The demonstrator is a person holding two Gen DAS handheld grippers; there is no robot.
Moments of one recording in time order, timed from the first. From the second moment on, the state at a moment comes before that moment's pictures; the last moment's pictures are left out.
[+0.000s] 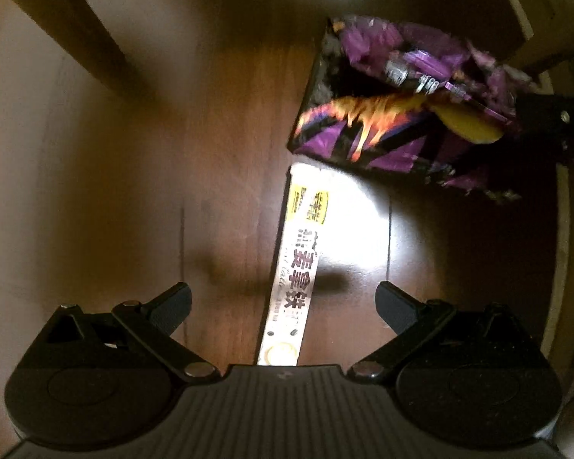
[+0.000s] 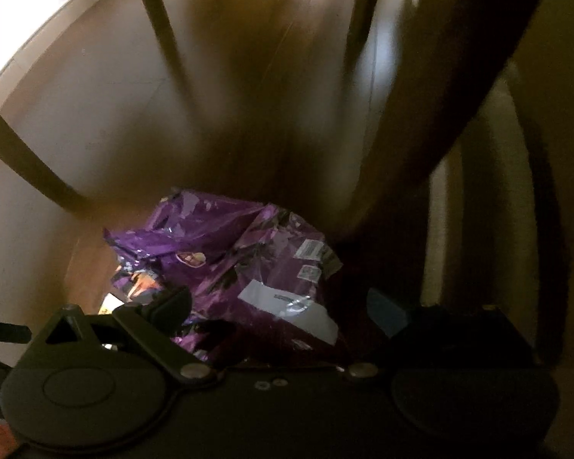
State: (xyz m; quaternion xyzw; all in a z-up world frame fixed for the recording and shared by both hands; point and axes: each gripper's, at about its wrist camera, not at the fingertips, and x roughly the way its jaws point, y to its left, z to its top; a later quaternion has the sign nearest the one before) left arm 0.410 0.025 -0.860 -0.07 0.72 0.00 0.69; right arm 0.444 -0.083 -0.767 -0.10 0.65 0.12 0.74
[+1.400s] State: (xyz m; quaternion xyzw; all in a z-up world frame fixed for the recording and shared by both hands) left arm 0.403 0.040 -0.794 -0.09 0.70 0.00 0.71; right arm 0.411 -0.116 -0.730 0.03 0.66 0.00 0.75
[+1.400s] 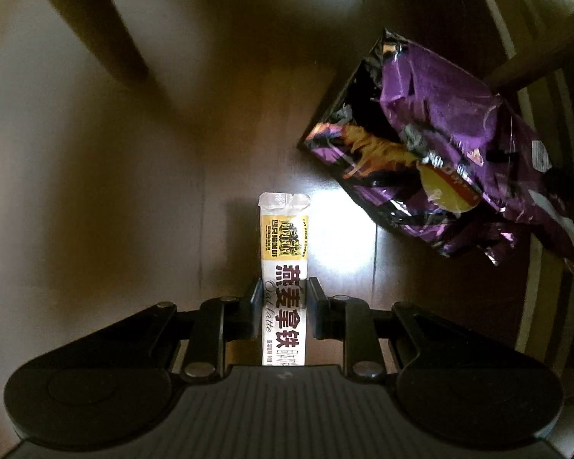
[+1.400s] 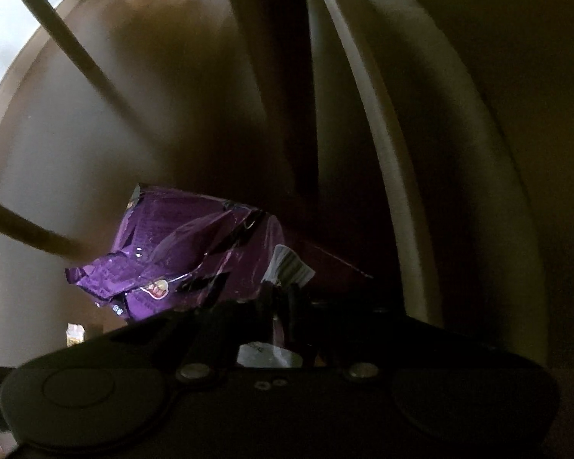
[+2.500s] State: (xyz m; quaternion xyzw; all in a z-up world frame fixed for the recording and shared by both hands) left arm 0.368 0.097 -0.278 -0.13 0.60 0.00 0.79; right arm 0.394 -0.057 -0.201 -0.09 0.54 0.19 0.82
